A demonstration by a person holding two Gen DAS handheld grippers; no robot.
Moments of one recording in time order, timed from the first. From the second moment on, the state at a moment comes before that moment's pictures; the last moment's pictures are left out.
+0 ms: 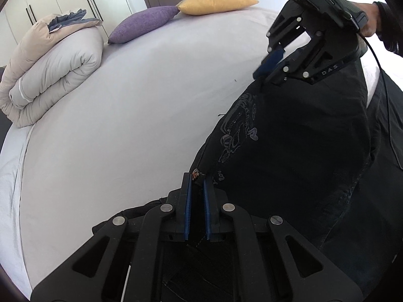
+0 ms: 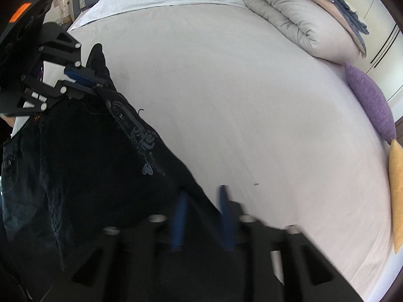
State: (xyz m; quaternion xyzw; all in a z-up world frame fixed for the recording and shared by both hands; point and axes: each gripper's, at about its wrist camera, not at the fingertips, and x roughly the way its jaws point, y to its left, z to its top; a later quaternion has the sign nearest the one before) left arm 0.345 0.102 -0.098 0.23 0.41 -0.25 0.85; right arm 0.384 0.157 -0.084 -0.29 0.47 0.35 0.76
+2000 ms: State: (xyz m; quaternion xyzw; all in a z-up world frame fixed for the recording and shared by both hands) left arm 0.084 0.120 -0.132 0.26 0.44 -0.32 0.79; right arm 0.032 0.240 -0.111 -0.48 0.38 0.30 0.73
